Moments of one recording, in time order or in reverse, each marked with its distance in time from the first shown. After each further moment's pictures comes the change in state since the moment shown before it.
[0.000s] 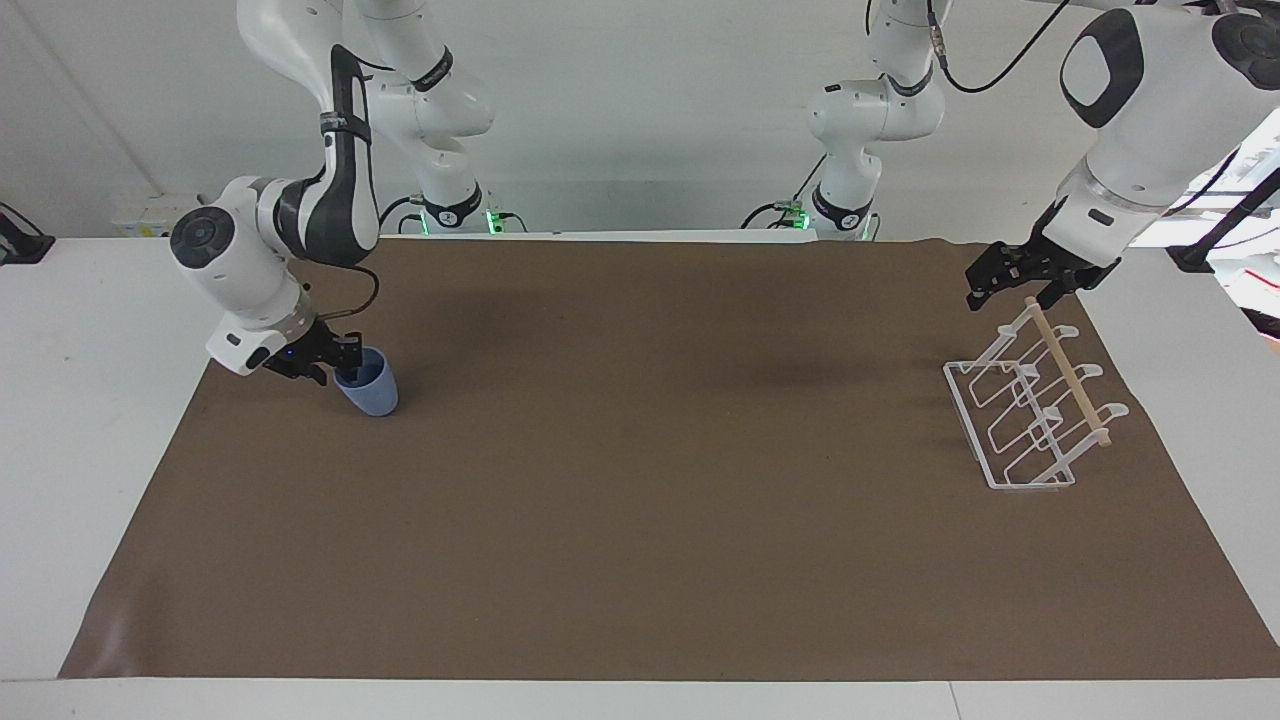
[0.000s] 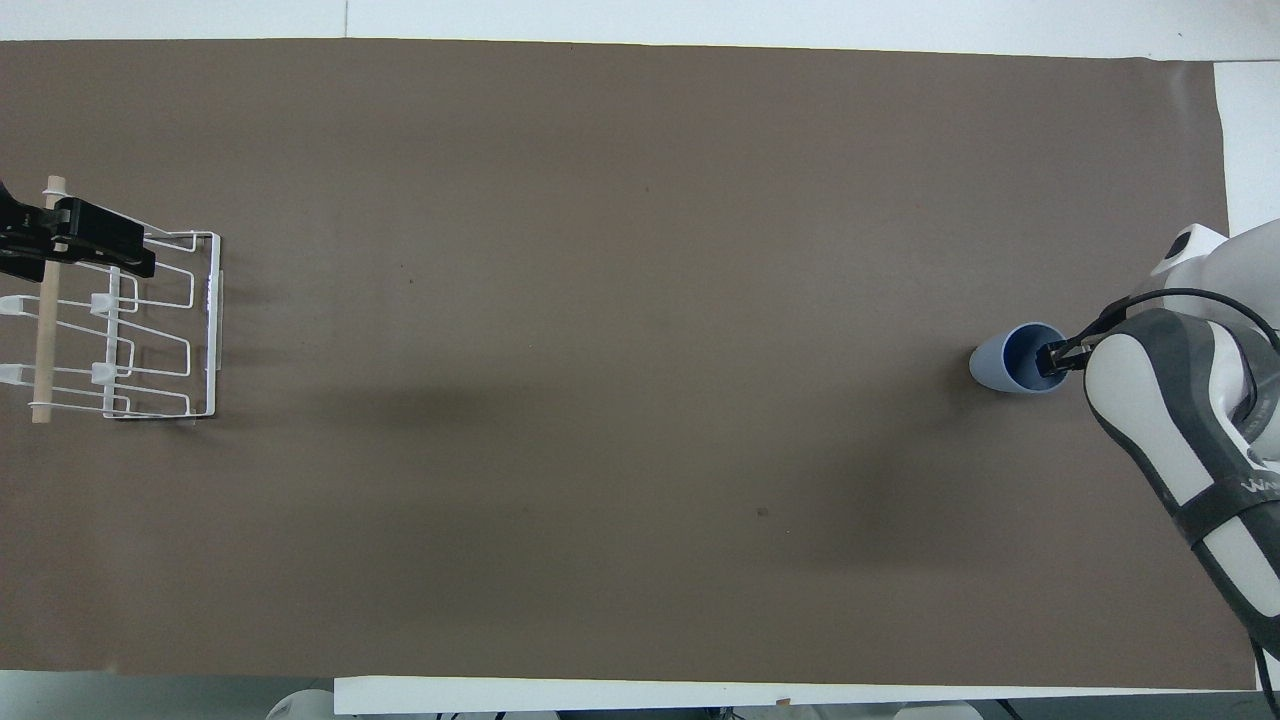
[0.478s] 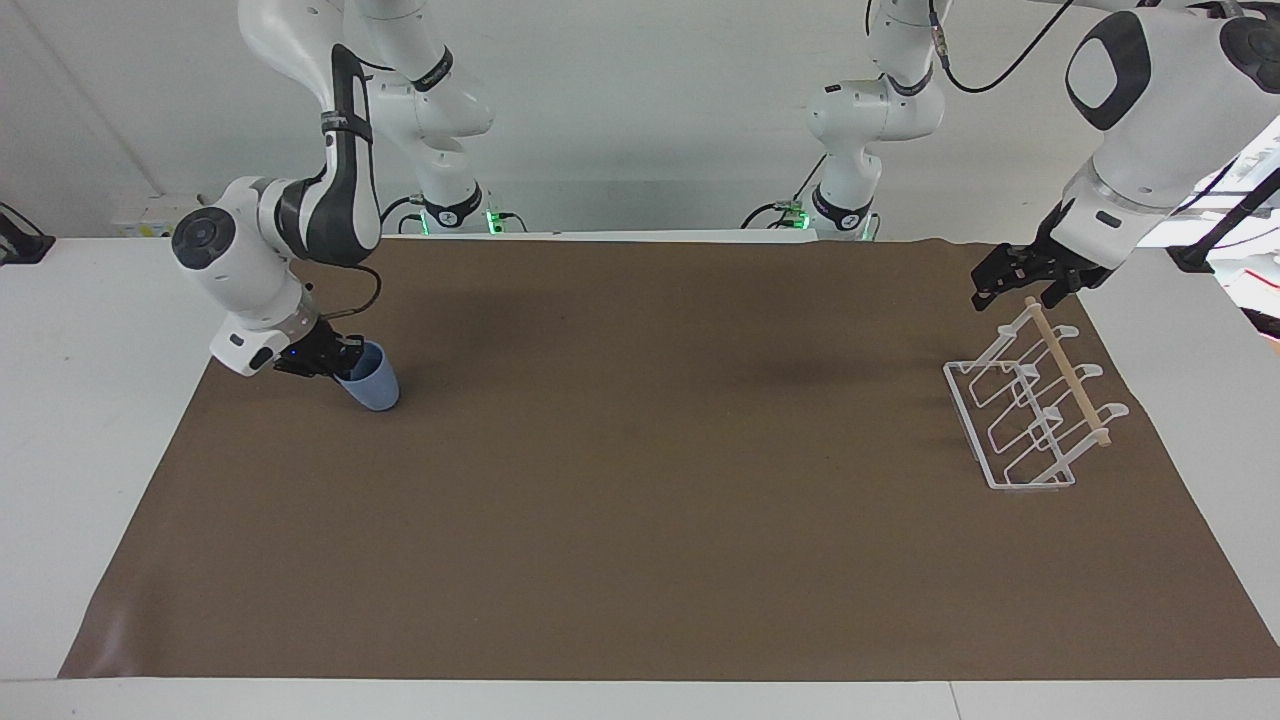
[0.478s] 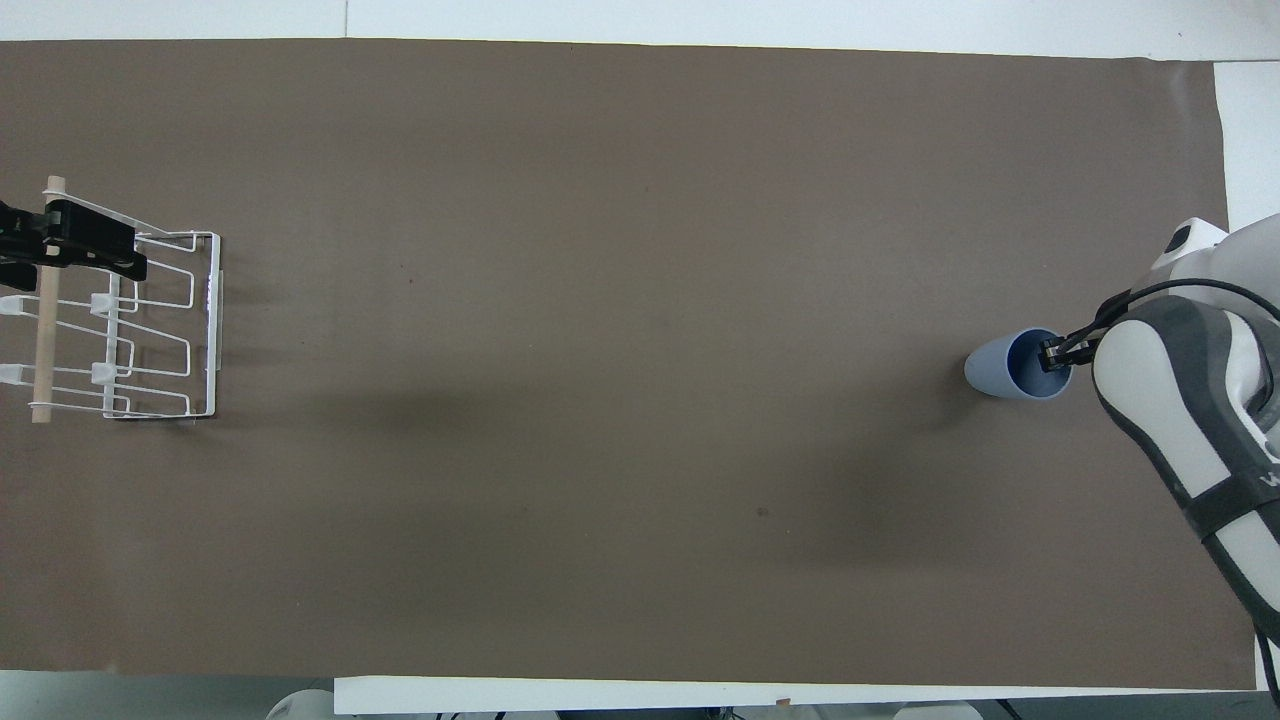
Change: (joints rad) left arm 0.010 -0.007 0.006 -0.019 0.000 0.000 -0.075; right arm 0.007 -0.003 0.004 0.066 0.107 -0.096 -0.051
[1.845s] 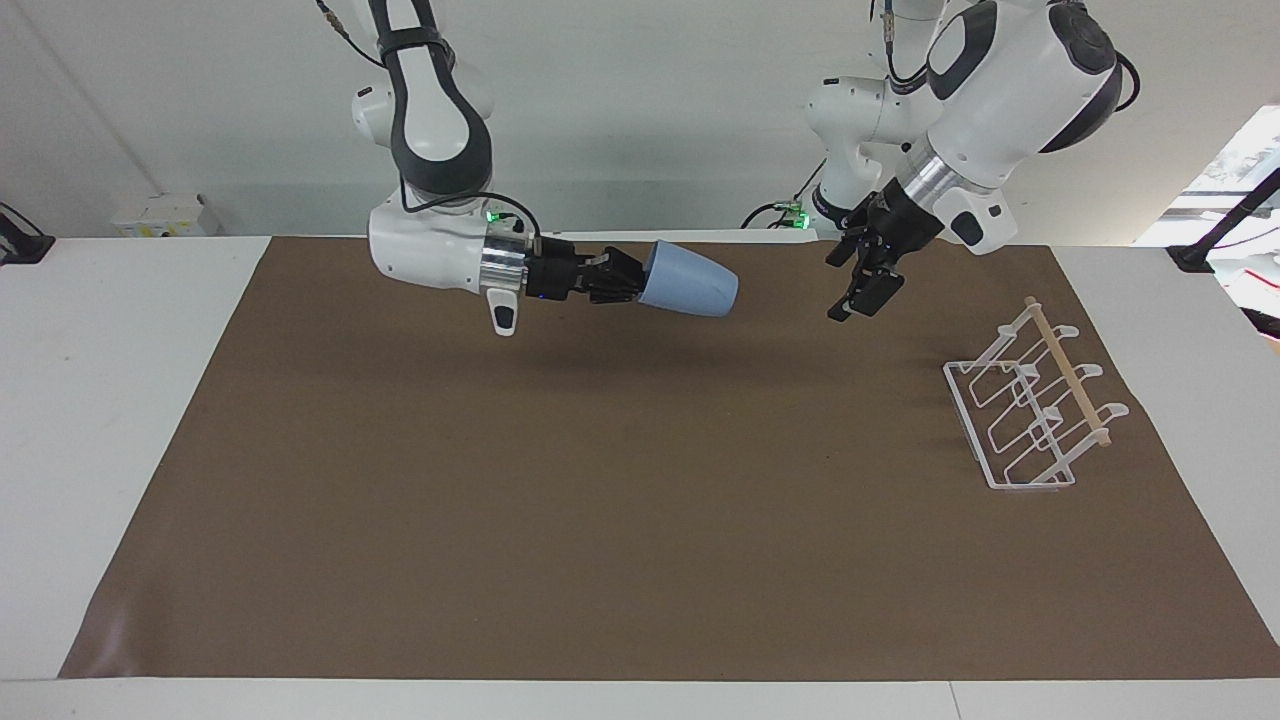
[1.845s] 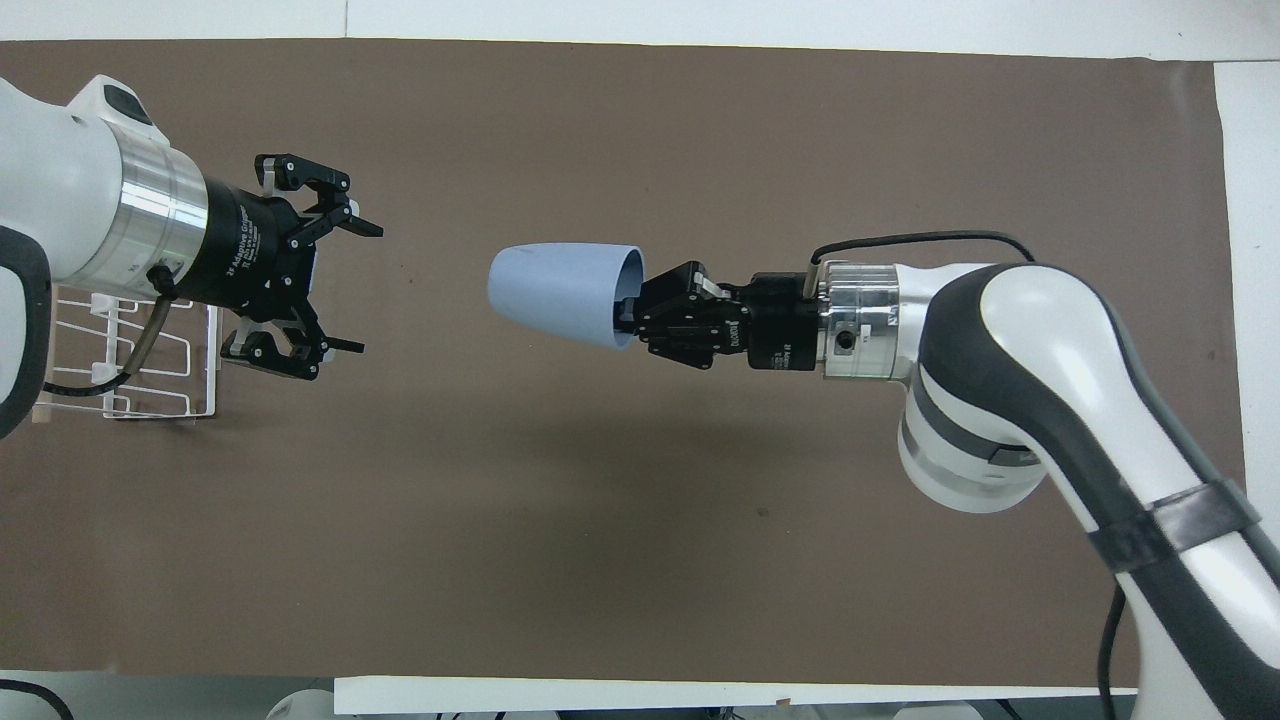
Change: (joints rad) left arm -0.263 -0.054 -0.026 -0.088 -0.317 0.182 -1.620; right arm 0.526 -0.035 0.039 0.008 1.576 0.051 0.232
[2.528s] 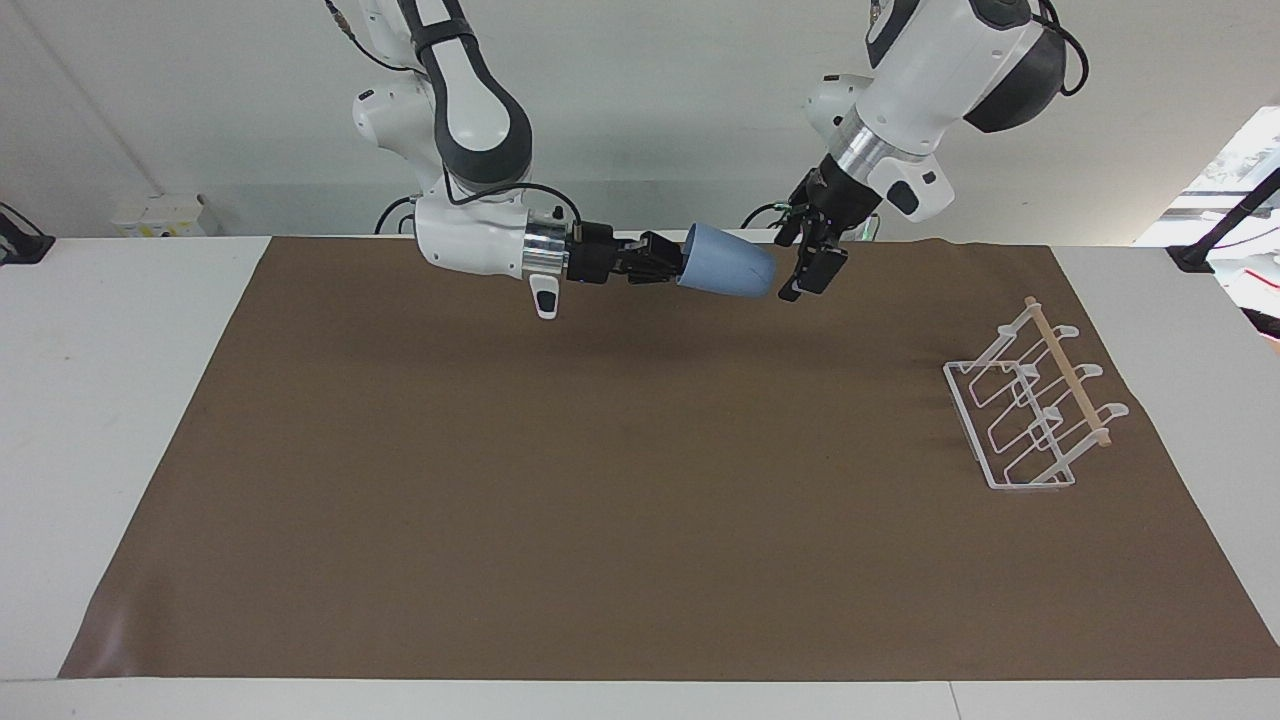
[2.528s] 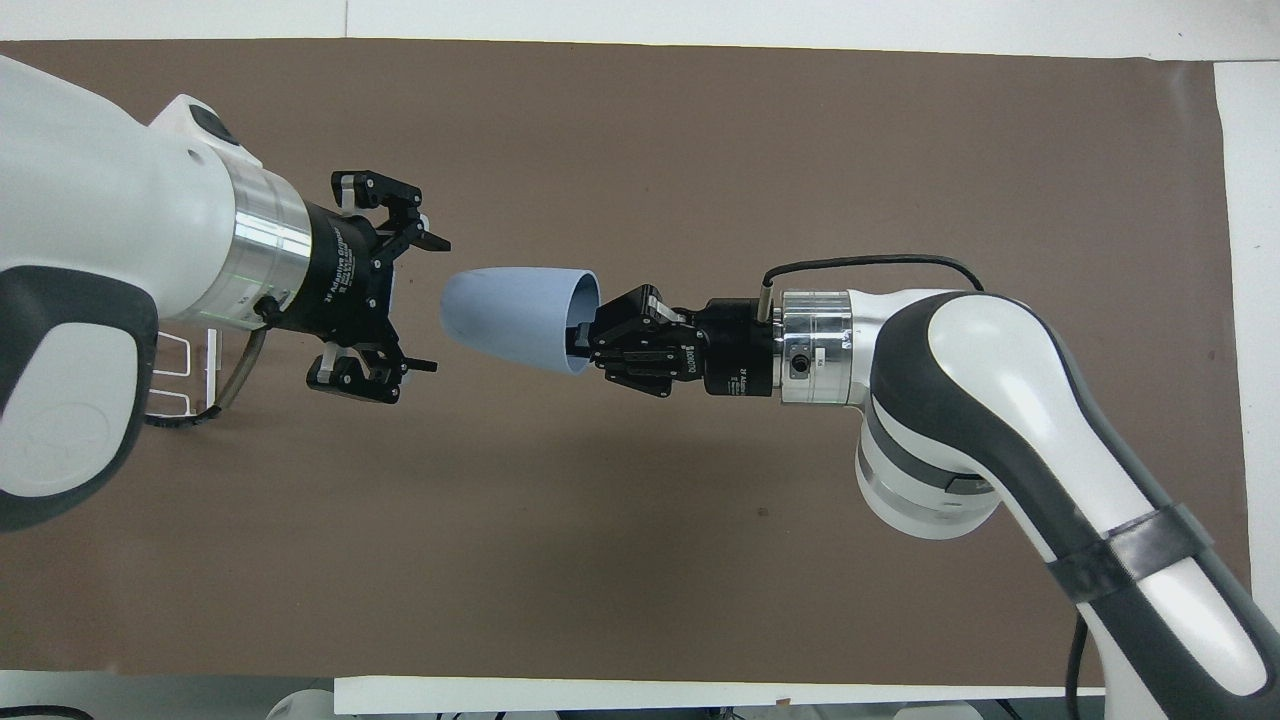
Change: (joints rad) left arm -0.134 0.005 -0.002 0.031 0.049 0.040 -0.092; right arm 0.039 -0.006 0.000 -0.009 0.024 0.006 0.045
